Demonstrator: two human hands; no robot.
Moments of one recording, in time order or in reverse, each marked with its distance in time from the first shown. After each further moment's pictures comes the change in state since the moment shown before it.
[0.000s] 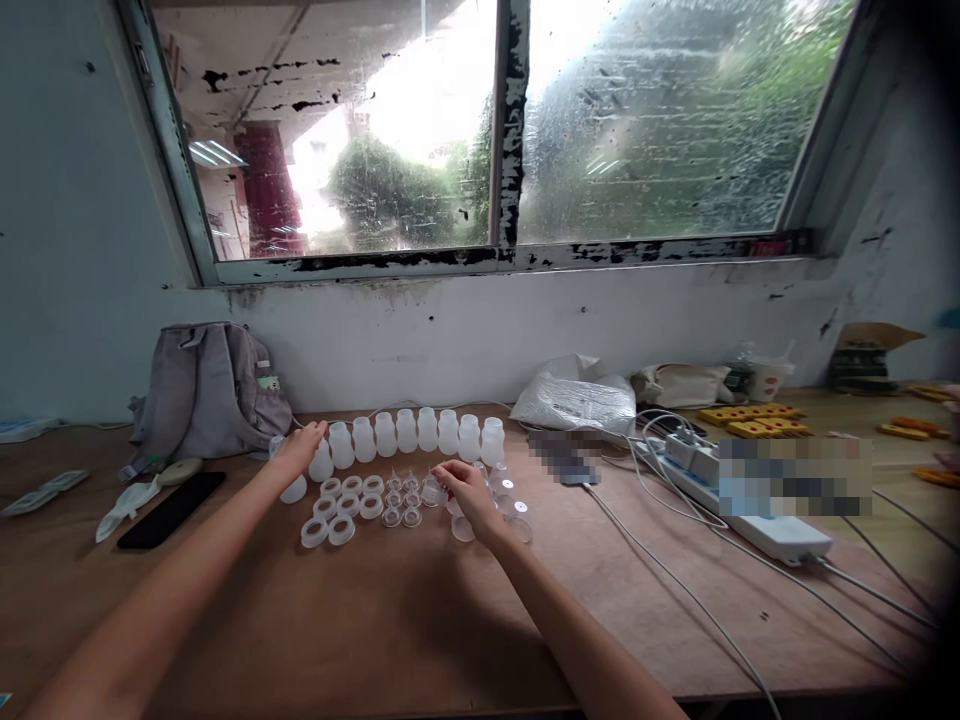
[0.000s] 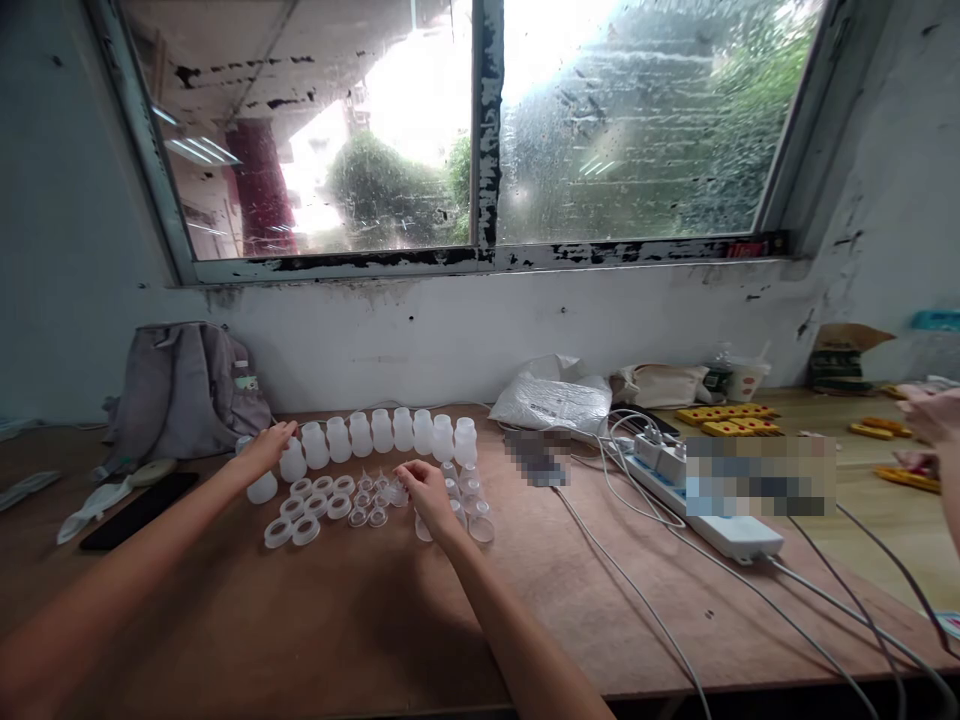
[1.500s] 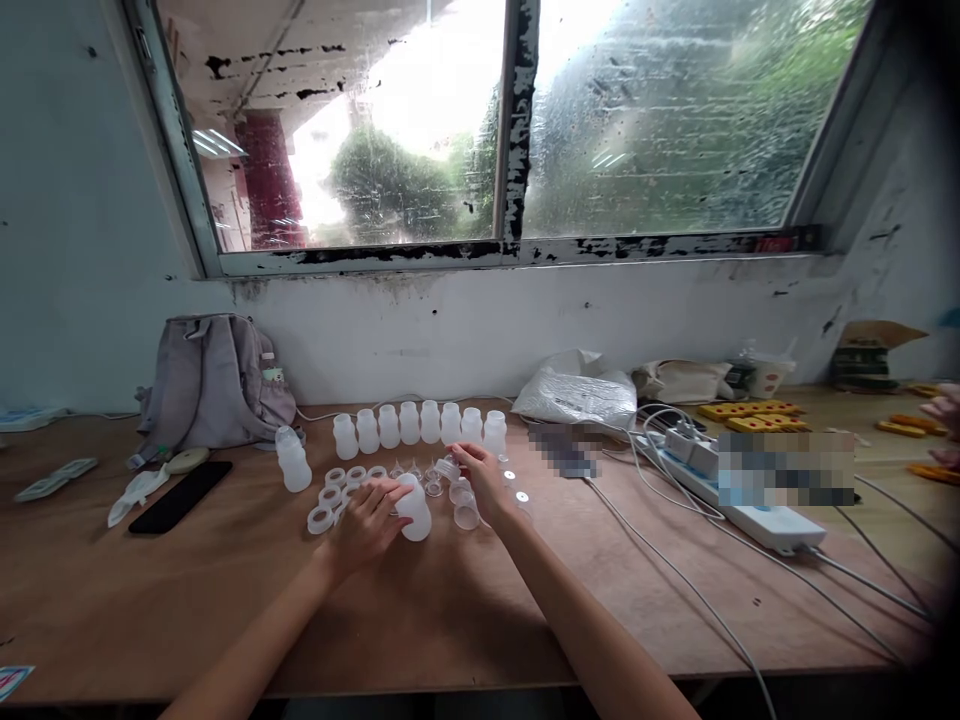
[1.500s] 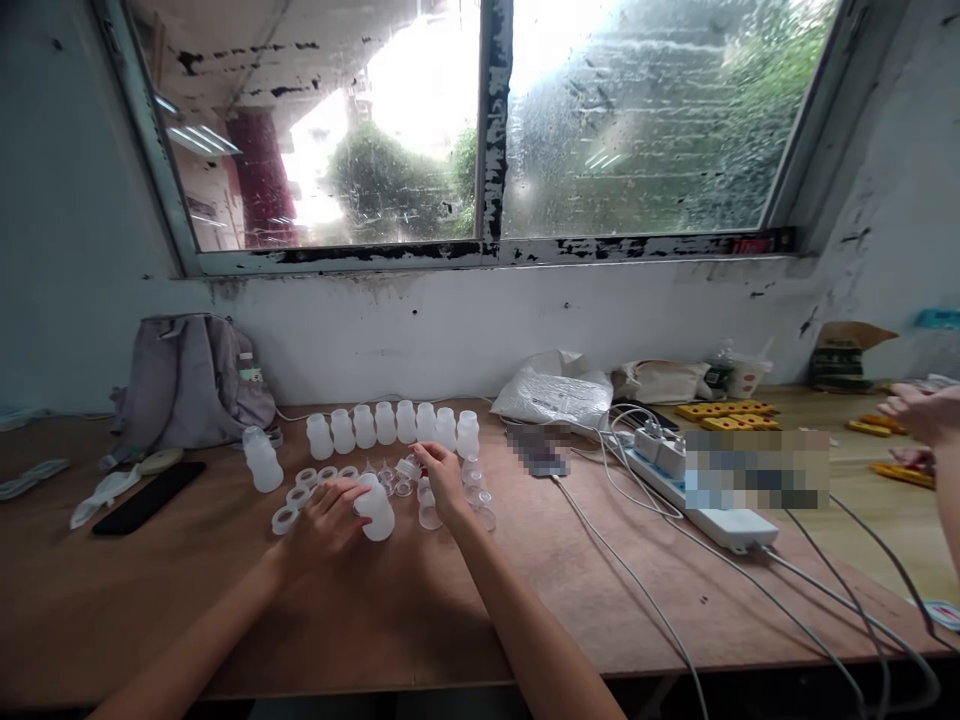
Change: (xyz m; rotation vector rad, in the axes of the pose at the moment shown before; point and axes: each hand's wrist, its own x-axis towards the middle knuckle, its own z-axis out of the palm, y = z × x) left_hand -0.111 0.121 0.016 -0.727 0.453 0.521; right_hand 0.009 0.009 -0.009 0.264 0.102 0.044
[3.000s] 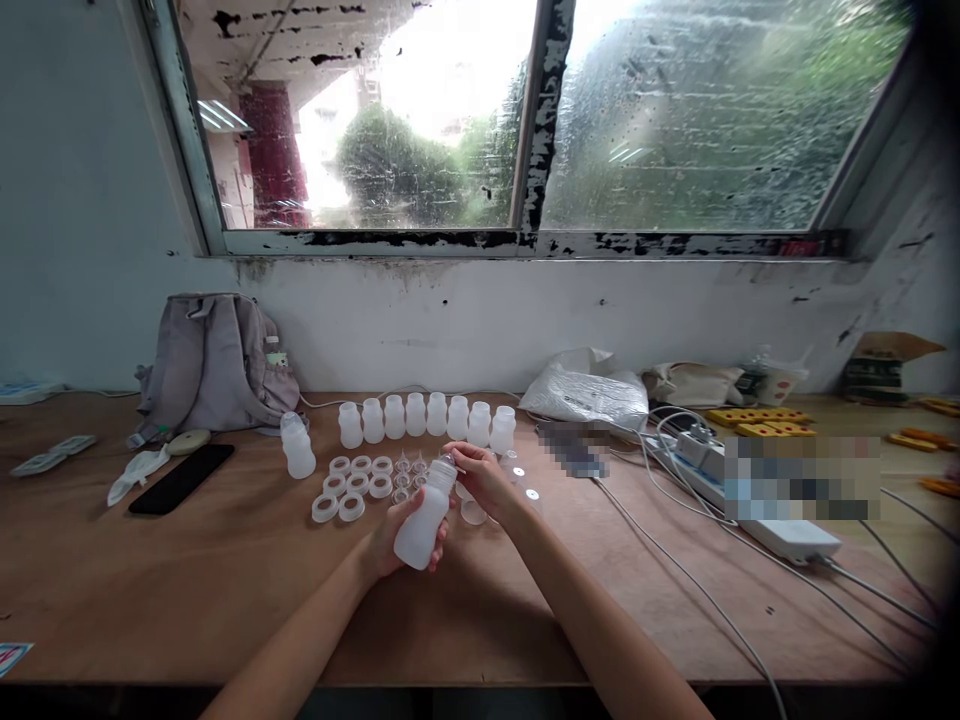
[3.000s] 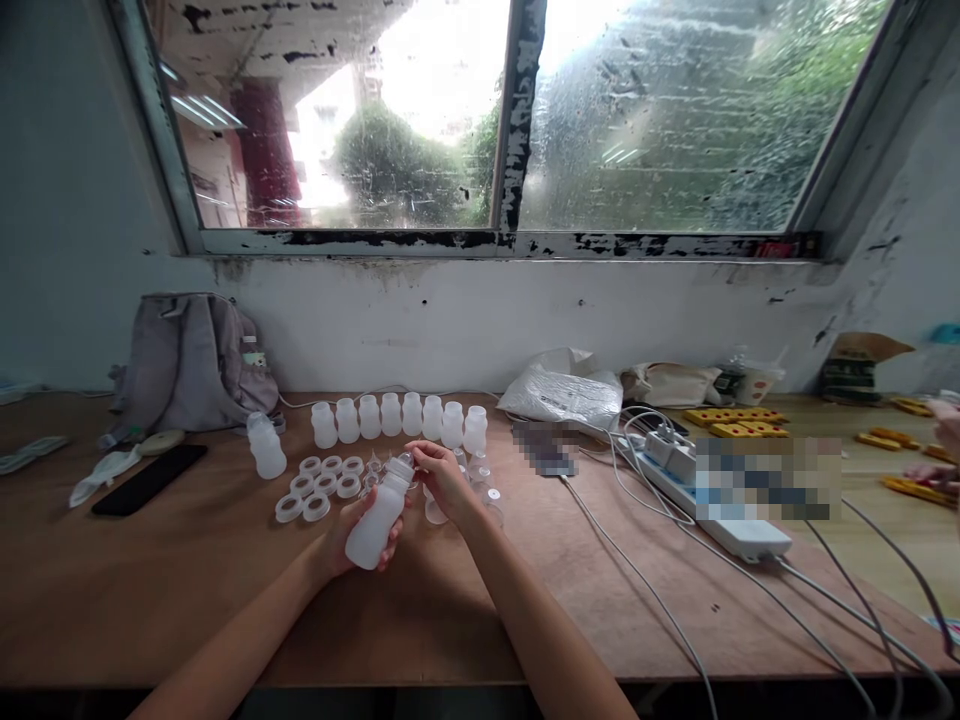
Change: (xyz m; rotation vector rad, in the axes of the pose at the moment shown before) left_hand 0.007 0.018 0.043 -1.825 -0.386 -0.694; right_hand -0.007 -0.006 0.006 0.161 -0.331 0.157
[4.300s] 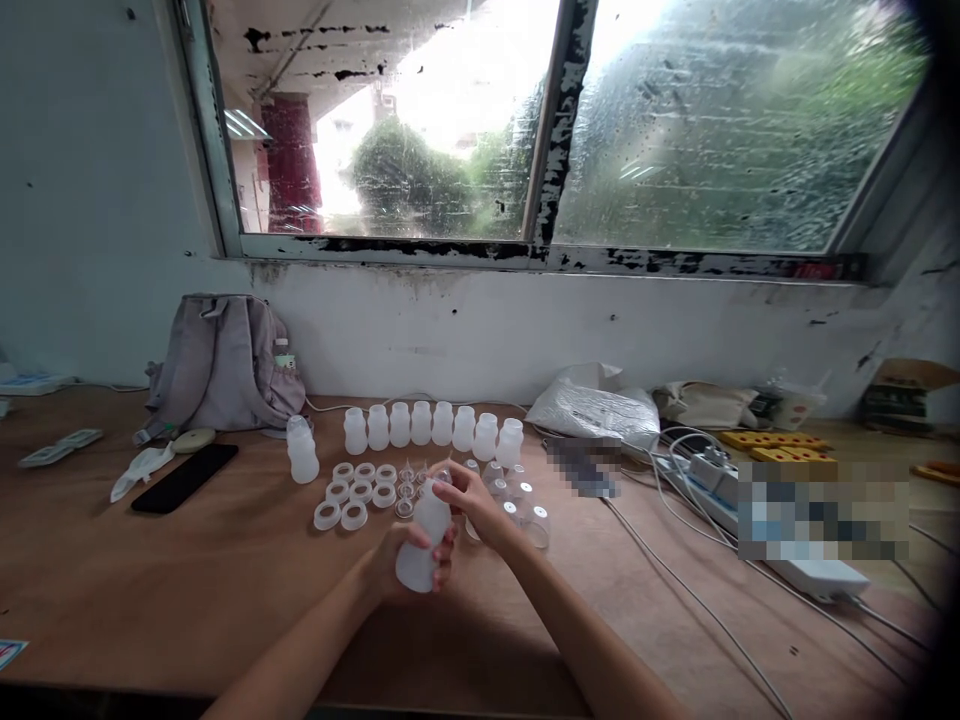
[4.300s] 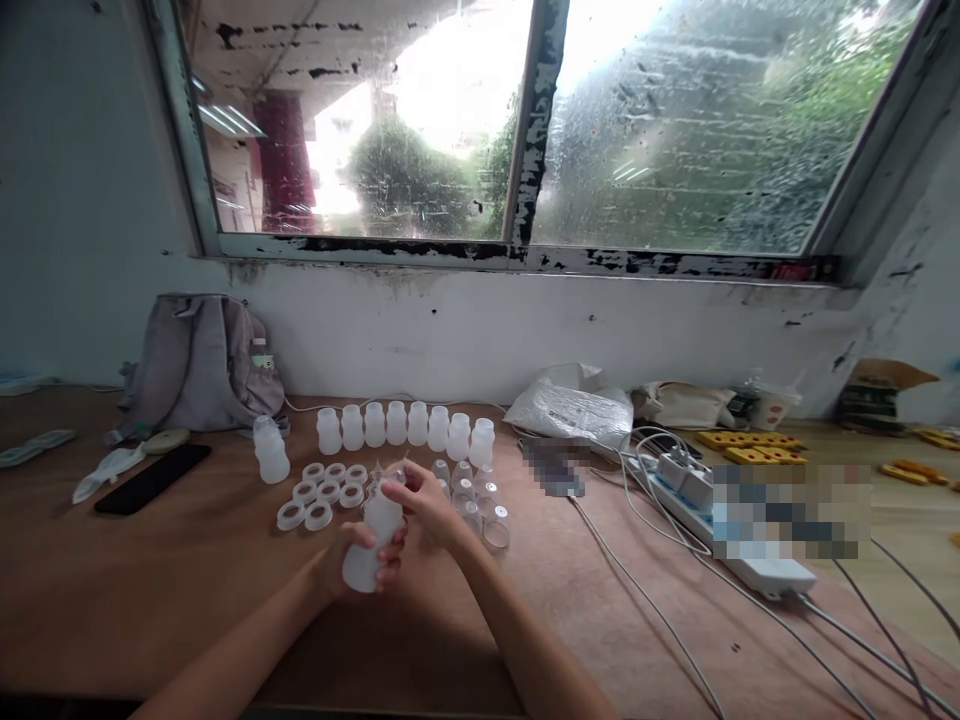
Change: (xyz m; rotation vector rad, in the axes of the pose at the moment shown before) left_hand -0.003 -0.002 0.009 0.042 -0.030 0.005; right_hand -0.012 -0.001 0.030 -0.529 -0.093 -0.129
